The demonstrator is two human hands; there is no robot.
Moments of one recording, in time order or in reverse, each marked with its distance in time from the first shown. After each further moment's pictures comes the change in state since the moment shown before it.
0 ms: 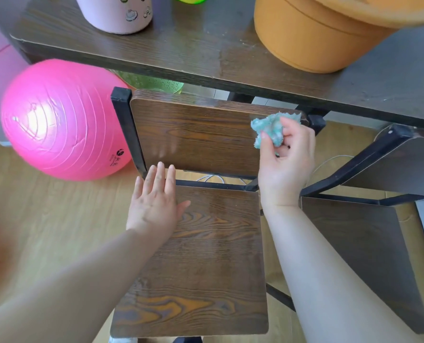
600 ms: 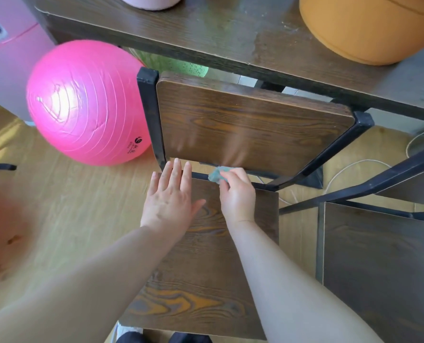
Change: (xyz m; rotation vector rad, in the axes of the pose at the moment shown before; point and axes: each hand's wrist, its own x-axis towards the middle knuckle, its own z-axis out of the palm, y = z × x) left_hand 0.001 -0.004 0.012 -0.026 -0.020 -0.035; right_hand -0.122 0.058 0.093 -0.185 -0.545 0.010
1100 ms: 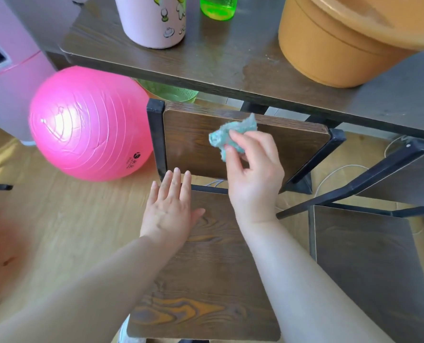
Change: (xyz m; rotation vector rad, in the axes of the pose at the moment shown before) left_hand -0.019 -0.009 -0.031 0.013 0.010 0.054; right_hand 0.038 -0.117 -0.116 0.163 0.408 -0.224
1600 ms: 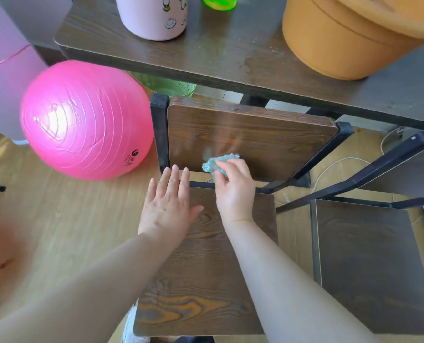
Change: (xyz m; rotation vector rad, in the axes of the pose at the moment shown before) left_hand 0.006 -0.017 0.008 -0.016 0.006 0.031; right_hand -0.066 0.049 0.059 -0.128 -0.200 0.230
